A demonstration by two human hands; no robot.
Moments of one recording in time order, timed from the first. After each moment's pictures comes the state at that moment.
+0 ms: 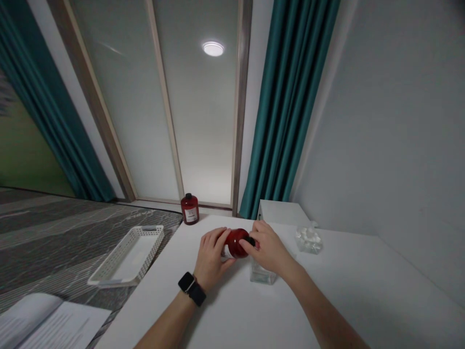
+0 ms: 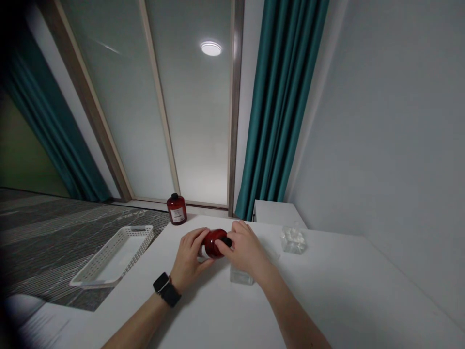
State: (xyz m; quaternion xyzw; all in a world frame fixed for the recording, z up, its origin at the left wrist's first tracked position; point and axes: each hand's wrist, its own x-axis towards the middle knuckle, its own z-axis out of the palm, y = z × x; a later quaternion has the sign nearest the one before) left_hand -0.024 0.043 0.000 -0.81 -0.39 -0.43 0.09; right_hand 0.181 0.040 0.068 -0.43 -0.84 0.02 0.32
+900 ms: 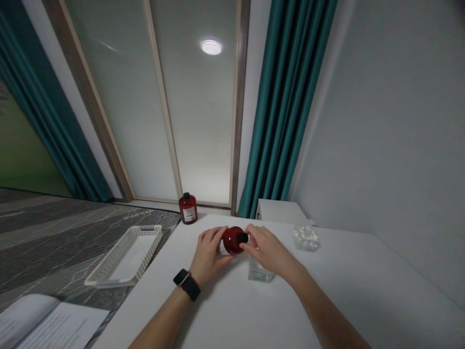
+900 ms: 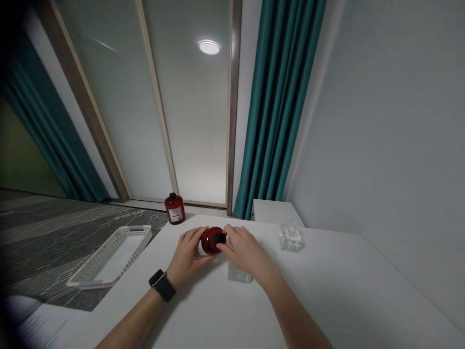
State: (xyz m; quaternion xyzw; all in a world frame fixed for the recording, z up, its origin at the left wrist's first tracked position) left_hand -0.027 0.047 0.004 -0.81 -0.43 -0.40 0.02; right_hand 0.190 0.028 0.082 -0.46 -0.84 0.12 0.25
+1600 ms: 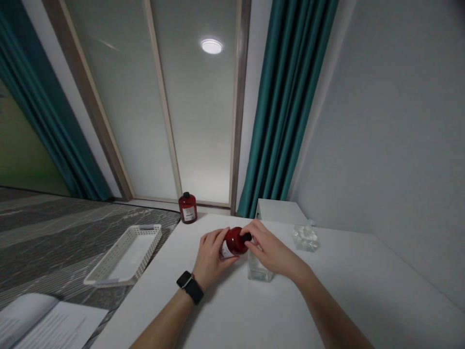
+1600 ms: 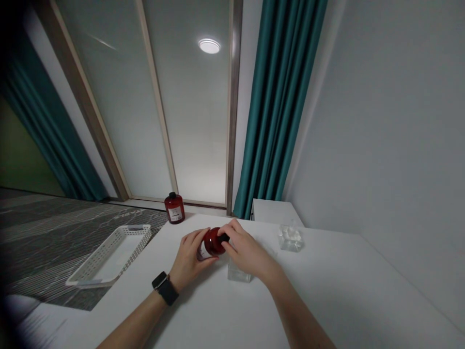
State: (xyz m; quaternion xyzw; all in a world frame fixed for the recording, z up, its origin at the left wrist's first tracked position) left_hand -0.018 0.042 -0.002 -0.80 -0.44 -0.41 0.01; right_hand 0.192 0.024 0.089 -0.39 -0.85 0.20 0.30
